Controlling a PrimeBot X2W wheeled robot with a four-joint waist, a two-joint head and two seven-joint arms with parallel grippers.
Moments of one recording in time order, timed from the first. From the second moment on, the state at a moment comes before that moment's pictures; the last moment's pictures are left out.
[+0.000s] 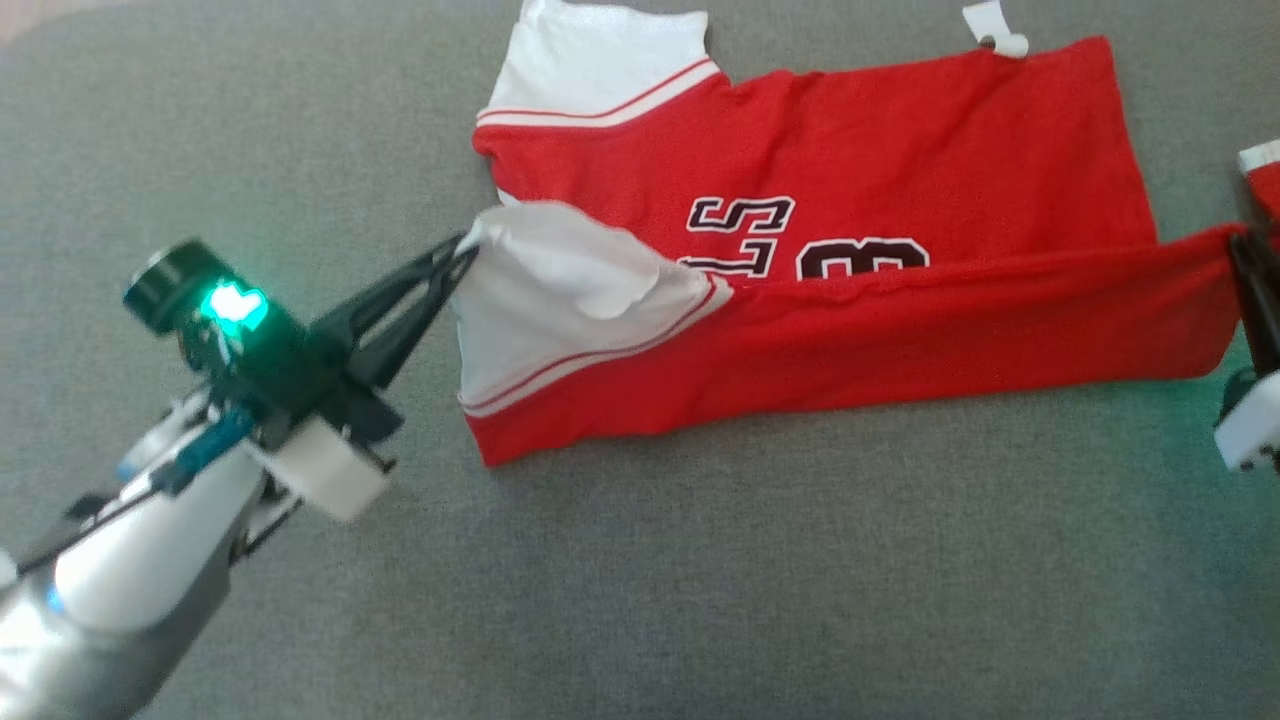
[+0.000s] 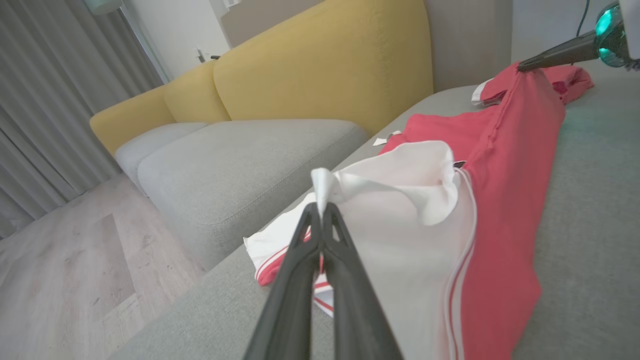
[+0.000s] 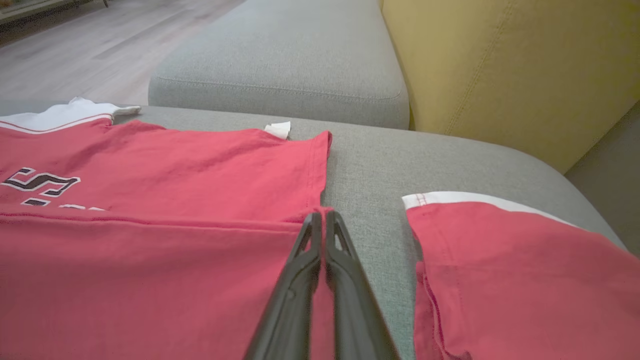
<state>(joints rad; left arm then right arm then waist) -0.62 0.60 -0.80 0.19 -0.34 -0.12 -0.26 -0.28 -0.55 0.10 0.31 0.45 0.12 0.04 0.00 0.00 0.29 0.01</state>
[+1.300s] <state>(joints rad) -0.29 0.30 -0.73 0.41 -0.59 0.12 -0.13 -0.23 -0.34 0.03 0.42 0.45 0.12 -0.12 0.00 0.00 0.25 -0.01</state>
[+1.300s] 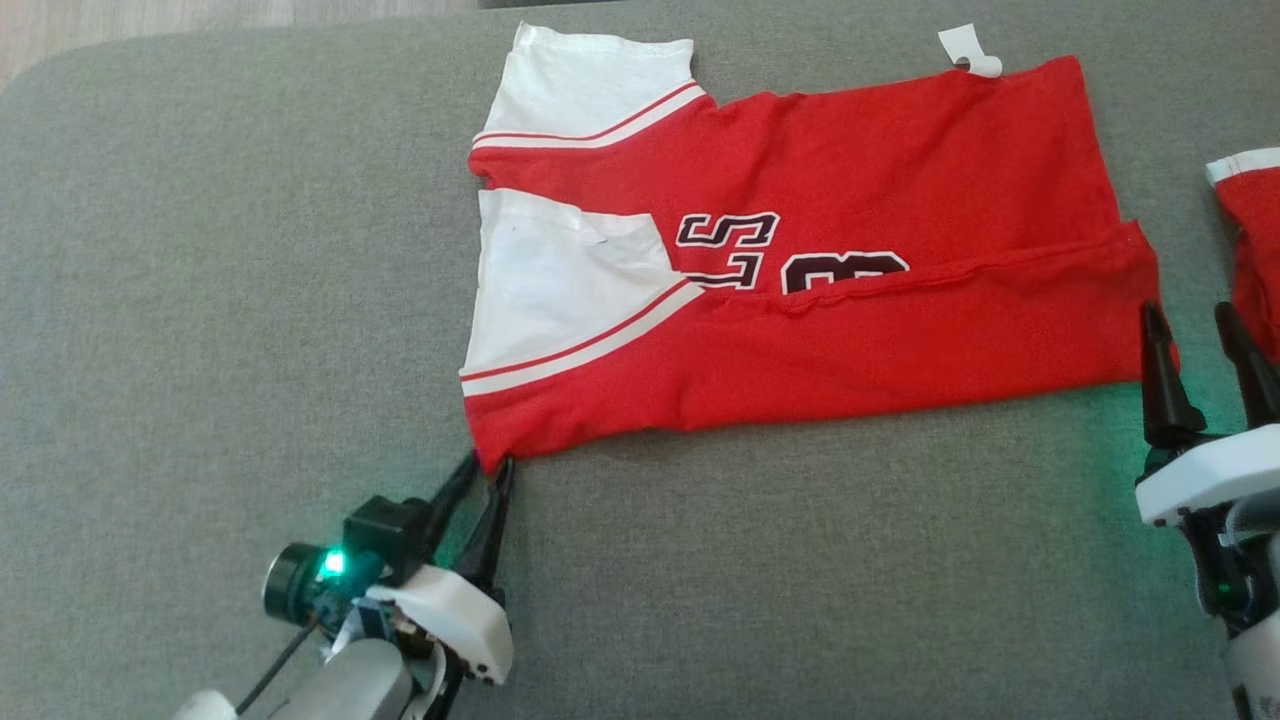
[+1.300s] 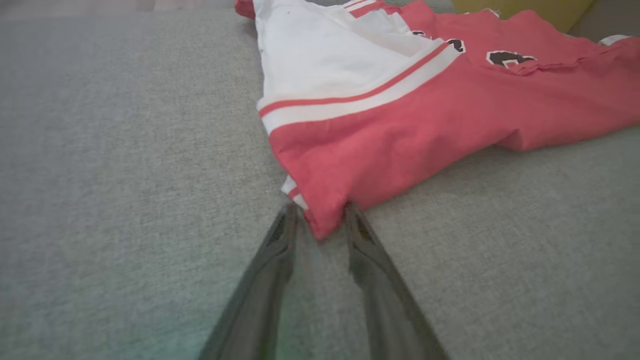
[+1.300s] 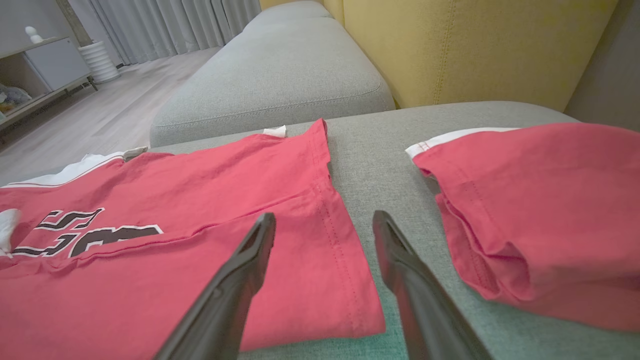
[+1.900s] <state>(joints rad) -0.31 0.39 -0.78 0.35 -0.50 0.11 -0.17 -0.22 -0.34 0.00 0.54 0.45 0.12 -0.04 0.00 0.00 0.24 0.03</state>
